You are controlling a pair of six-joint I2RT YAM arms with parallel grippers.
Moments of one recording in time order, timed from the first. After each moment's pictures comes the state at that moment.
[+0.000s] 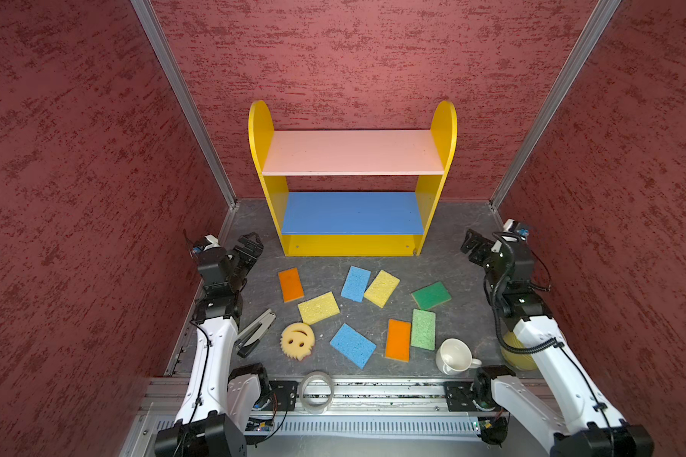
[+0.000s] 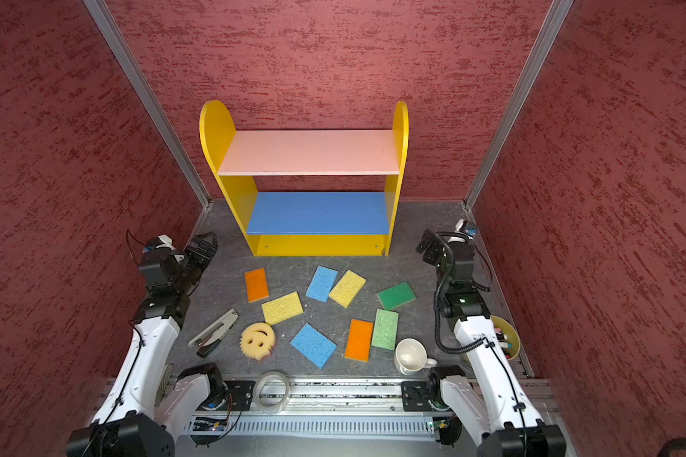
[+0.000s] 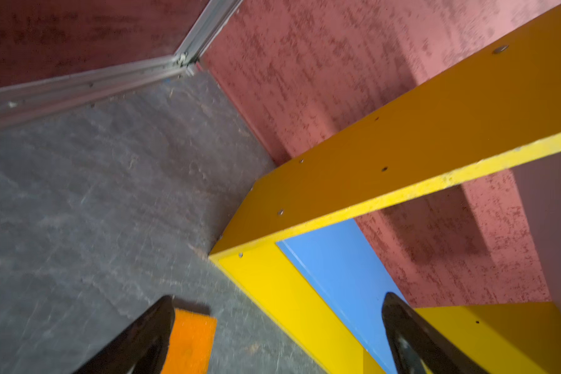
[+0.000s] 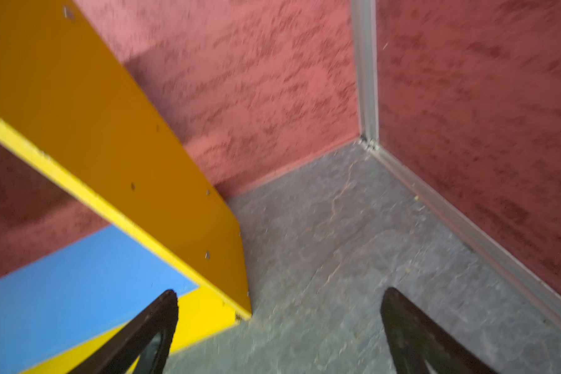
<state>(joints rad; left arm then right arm) 0.22 0.89 0.68 -0.17 0.20 -0.87 0.12 0.93 0.77 -0.15 0.19 0.44</state>
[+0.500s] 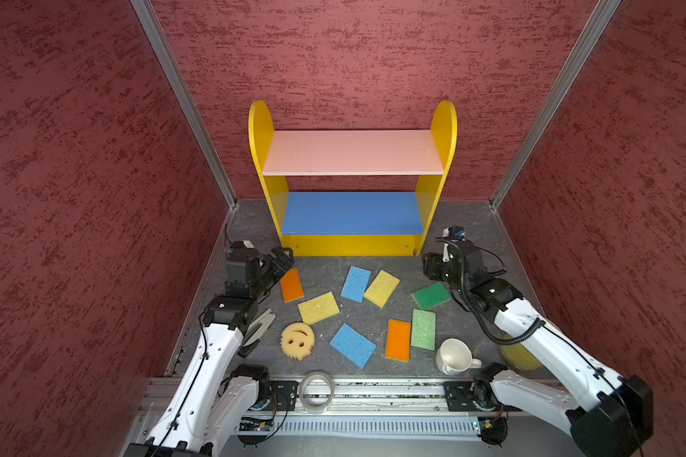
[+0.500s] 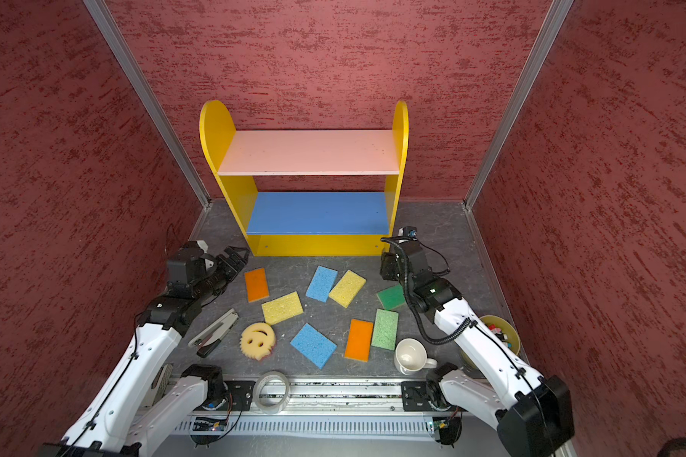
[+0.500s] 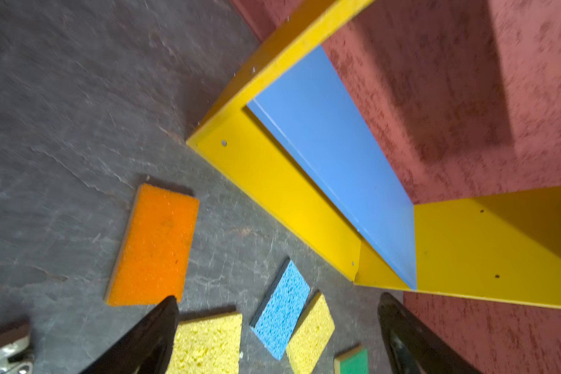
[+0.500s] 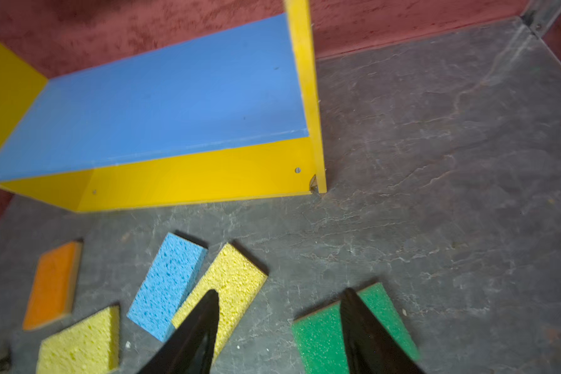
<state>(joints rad) -0.14 0.86 0.77 -0.49 0.10 -0.92 0.48 1.09 0.86 -0.40 0.18 0.48</state>
